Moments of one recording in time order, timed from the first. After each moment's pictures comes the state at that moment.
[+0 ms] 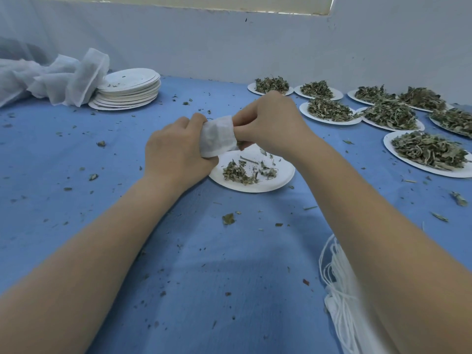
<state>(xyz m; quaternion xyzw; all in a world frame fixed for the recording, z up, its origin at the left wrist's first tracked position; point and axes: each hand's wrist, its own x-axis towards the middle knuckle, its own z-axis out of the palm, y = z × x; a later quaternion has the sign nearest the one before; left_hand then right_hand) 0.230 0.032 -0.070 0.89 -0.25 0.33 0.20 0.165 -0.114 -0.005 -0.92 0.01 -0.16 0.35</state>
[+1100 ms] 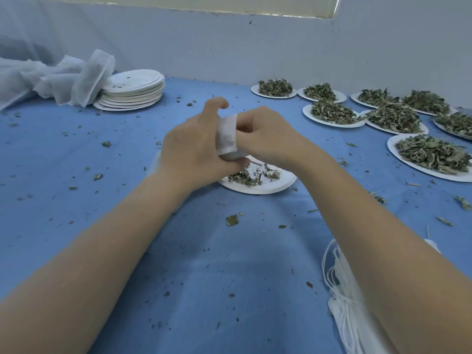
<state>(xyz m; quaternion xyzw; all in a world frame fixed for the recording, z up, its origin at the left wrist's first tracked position) 0.215 0.022 -0.055 0.86 -0.31 0.25 0.32 0.167 -0.106 -0.015 -0.92 -0.06 -0.10 0.38</state>
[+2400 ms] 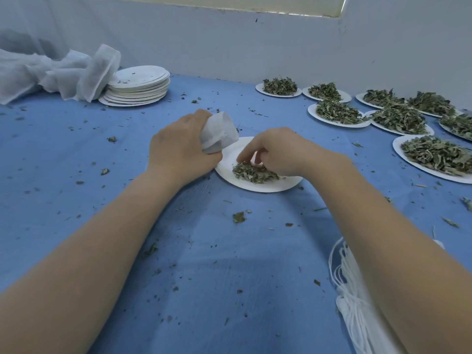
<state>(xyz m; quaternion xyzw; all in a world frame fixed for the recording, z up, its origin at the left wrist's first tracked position) 0.238 0.044 -0.068 0.90 -0.24 0.24 0.27 0.175 -0.127 -0.029 -0.99 -0.02 0.00 0.15</state>
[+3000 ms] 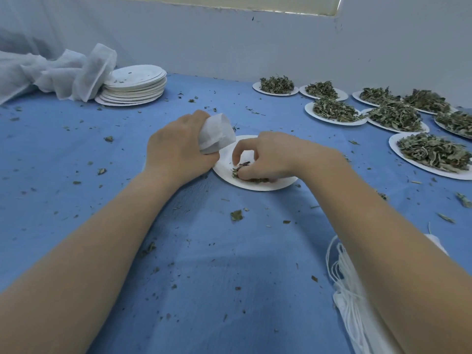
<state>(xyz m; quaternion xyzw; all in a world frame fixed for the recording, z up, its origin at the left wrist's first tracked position) 0.239 0.044 -0.071 0.90 -0.25 0.25 0.25 0.171 -0.117 -0.030 -0.99 0.00 0.07 0.12</state>
